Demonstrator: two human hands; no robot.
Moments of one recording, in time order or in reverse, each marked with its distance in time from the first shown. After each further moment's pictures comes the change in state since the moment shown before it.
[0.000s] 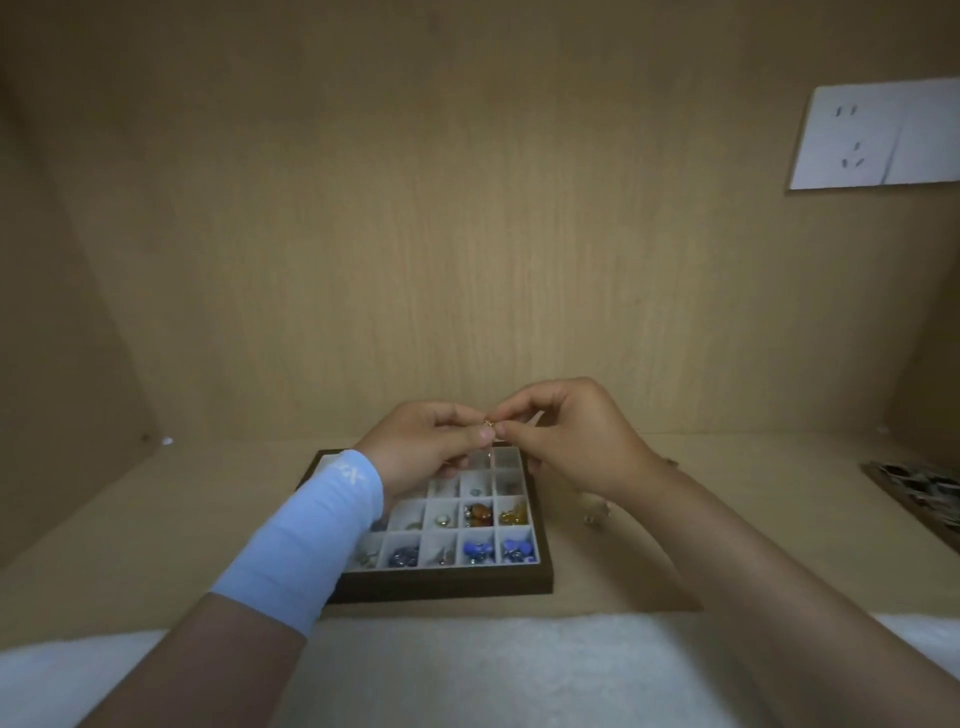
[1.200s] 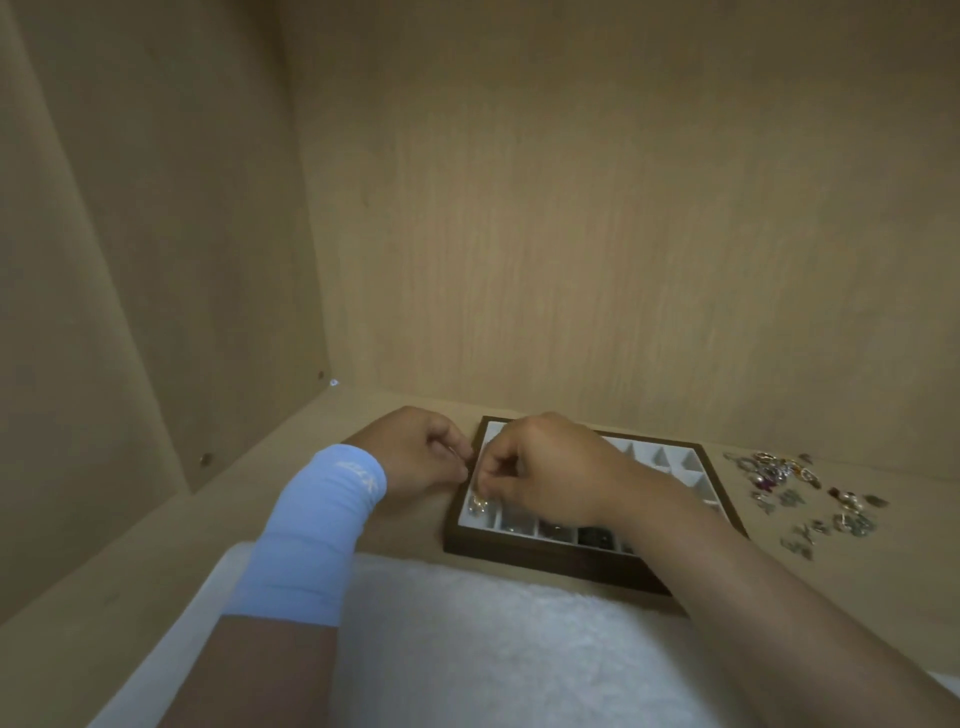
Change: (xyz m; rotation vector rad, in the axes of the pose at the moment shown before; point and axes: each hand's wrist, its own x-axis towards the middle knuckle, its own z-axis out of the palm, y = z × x) left_hand -0.074 -0.072 -0.151 0.489 0.153 -0.143; right_hand 0.027 -0.067 0.168 -0.545 -0.543 -0.197
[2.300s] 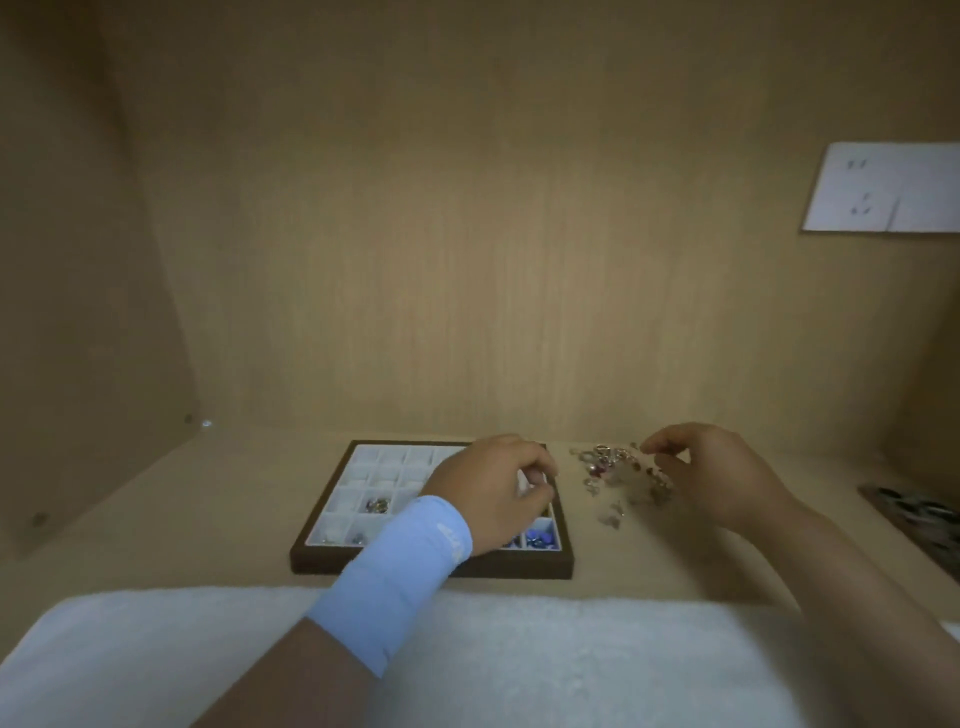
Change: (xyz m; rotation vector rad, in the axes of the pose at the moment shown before) left_hand 0.004 0.132 0.137 0.128 0.040 0.538; right_hand -0.194 0.165 -0.087 -0.039 0.432 0.671
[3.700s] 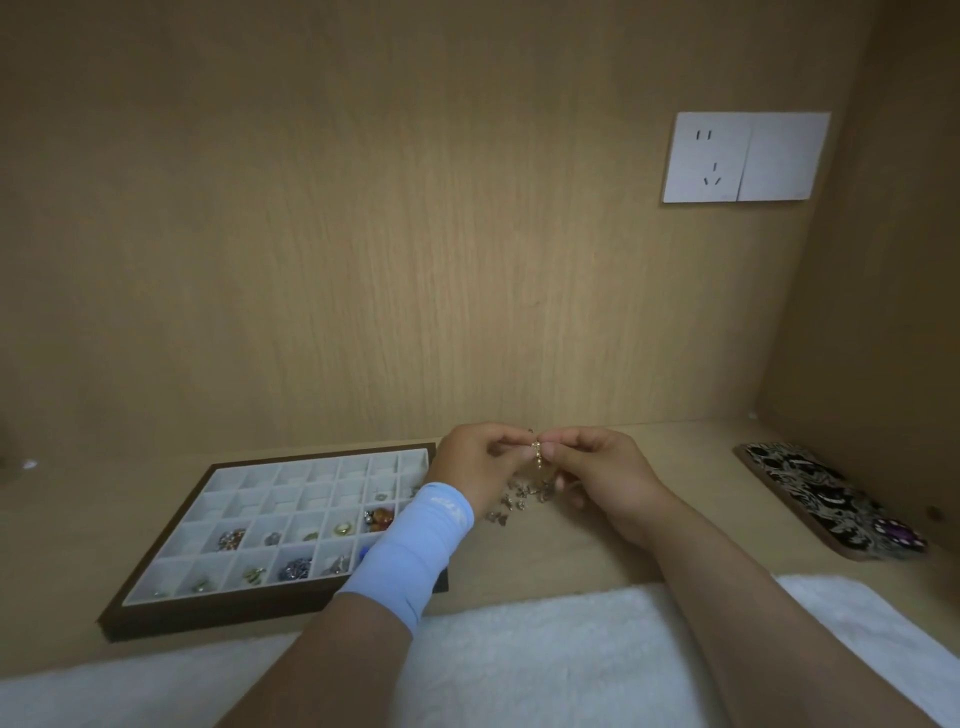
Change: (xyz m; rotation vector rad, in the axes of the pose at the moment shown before) left_hand 0.084 0.049 0.093 -0.500 0.090 -0.141; right_hand -0.003 0.033 0.023 1.055 -0.034 0.246
